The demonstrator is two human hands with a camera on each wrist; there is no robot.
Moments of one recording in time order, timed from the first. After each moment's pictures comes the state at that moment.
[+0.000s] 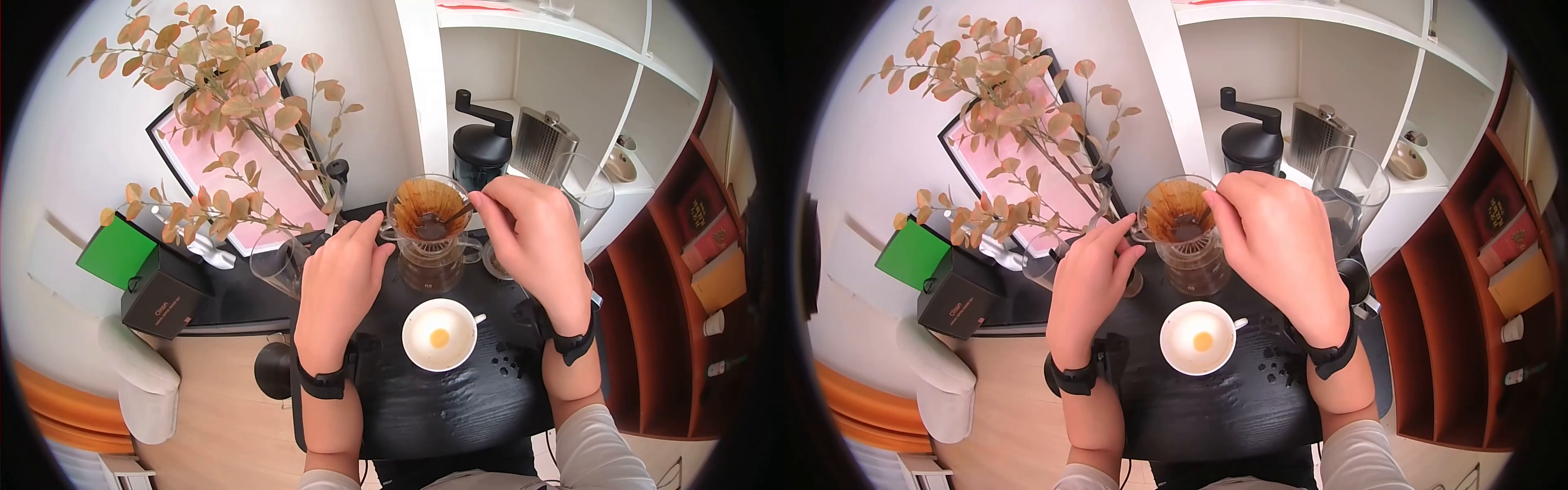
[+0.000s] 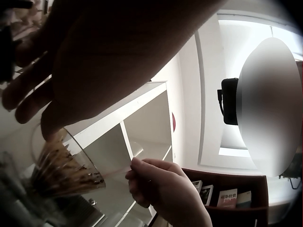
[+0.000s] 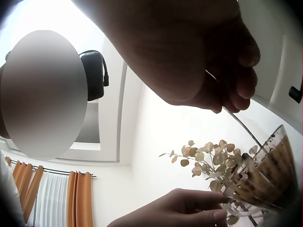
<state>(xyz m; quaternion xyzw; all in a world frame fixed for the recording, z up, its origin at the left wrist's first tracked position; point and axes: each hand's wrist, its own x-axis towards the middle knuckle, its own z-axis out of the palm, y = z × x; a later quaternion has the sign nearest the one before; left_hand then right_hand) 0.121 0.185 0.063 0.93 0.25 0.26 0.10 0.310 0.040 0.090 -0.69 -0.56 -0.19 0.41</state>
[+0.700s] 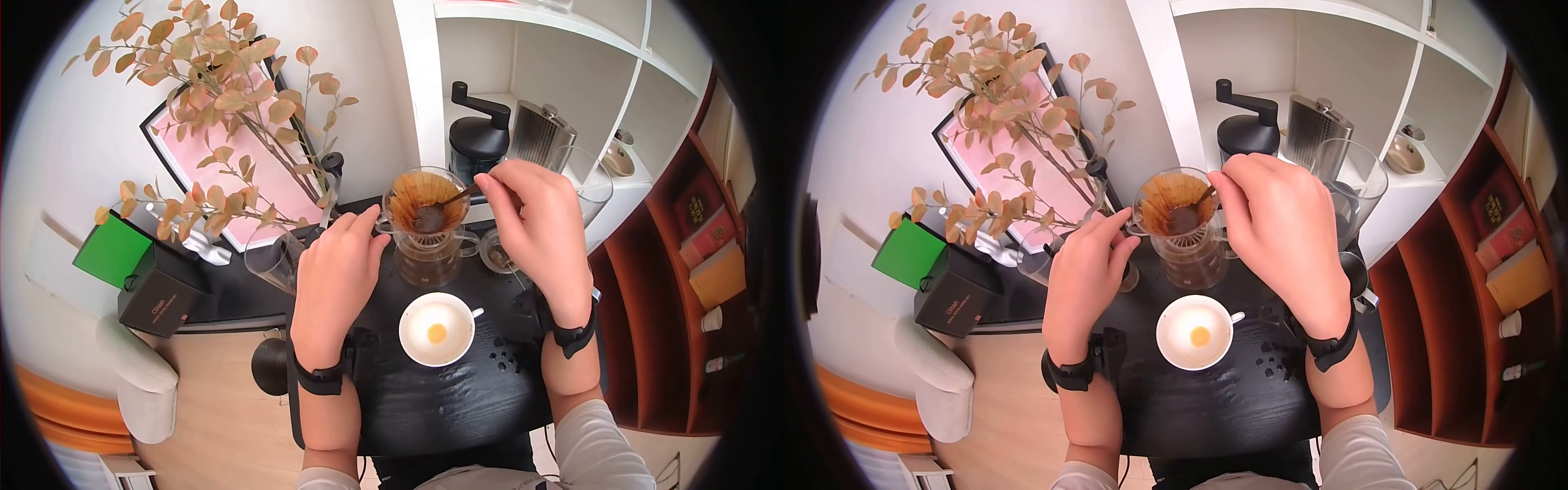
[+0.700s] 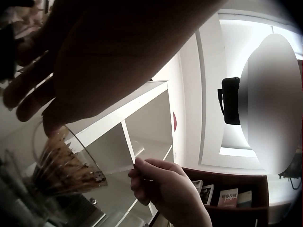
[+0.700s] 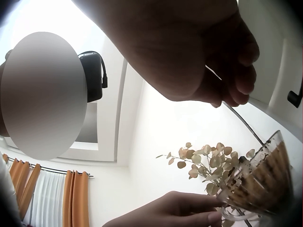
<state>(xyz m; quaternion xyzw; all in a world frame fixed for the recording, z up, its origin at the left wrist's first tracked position) 0.123 0.187 0.059 0.93 0.25 0.27 0.08 0.314 0.041 0.091 -0.70 -0.53 -0.20 0.43</state>
